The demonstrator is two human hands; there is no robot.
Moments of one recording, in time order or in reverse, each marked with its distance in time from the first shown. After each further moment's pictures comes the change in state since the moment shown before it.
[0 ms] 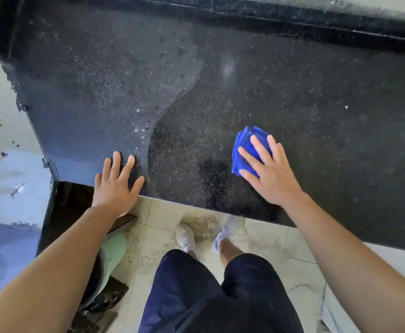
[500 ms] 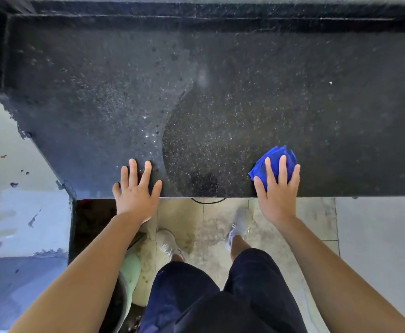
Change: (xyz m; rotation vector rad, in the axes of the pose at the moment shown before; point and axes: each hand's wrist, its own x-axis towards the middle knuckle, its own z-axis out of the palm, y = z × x) left_hand -0.001 -0.012 -0.008 0.036 -0.025 0.109; right_hand -0.071 -0.111 0.038 0.129 0.032 0.718
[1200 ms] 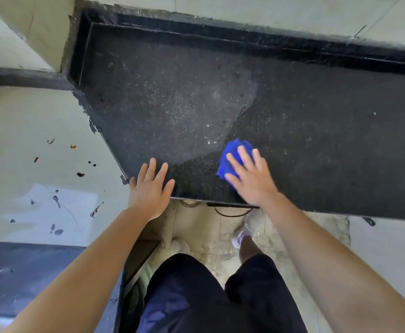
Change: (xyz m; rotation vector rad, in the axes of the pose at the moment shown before) left_hand 0.014 -0.131 -0.033 -0.093 0.018 0.129; right_hand 0.027 -0.210 -0.008 -0.197 -0.198 -0.377
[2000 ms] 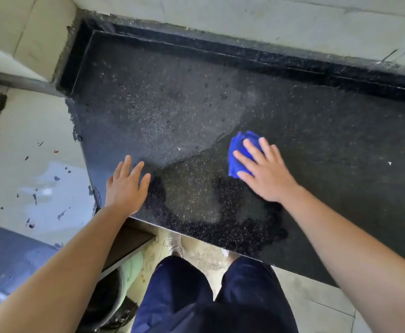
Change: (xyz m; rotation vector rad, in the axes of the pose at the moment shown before) left_hand 0.055 0.083 -0.028 -0.030 0.088 -0.351; right_hand 0.113 0.173 -0.057 -0.090 0.036 -0.458
